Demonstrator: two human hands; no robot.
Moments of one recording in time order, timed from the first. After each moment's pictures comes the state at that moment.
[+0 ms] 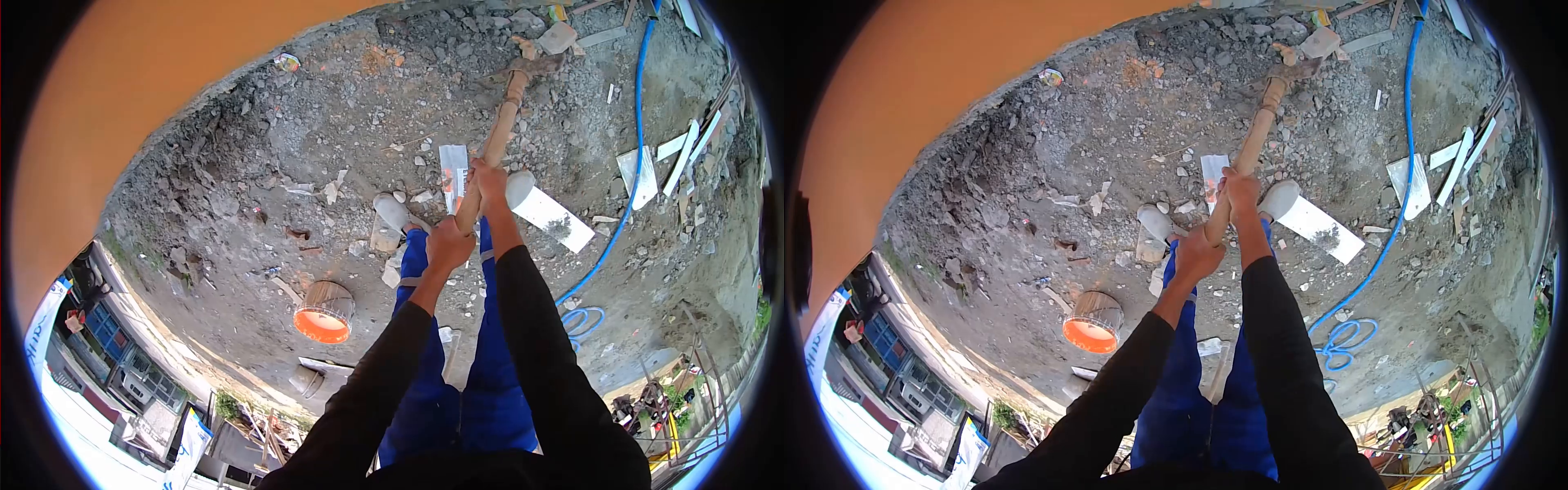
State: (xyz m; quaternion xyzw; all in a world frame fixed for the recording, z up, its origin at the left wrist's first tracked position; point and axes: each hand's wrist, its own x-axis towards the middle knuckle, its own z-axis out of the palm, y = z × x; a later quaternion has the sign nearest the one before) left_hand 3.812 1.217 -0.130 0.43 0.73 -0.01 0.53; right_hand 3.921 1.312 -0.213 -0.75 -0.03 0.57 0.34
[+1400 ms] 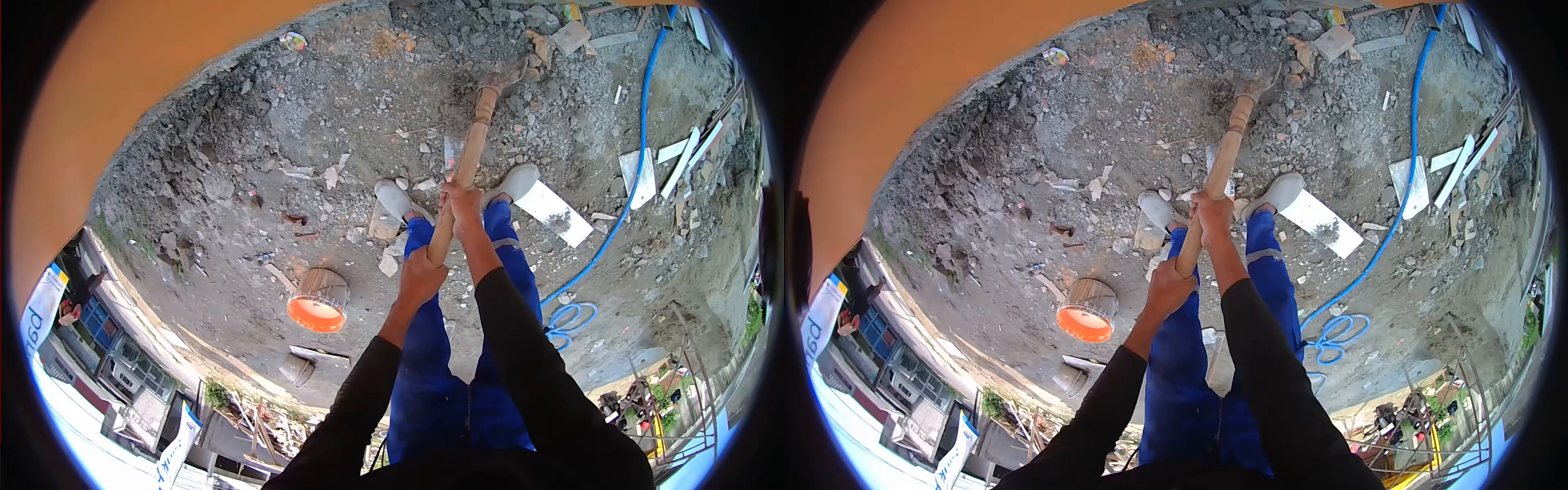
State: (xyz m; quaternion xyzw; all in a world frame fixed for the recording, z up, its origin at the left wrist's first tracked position) left_hand 3.737 1.139 -0.082 0.32 0.74 0.00 0.60; right_hand 3.842 1.228 -0.195 -0.71 -0.04 0.64 0.27
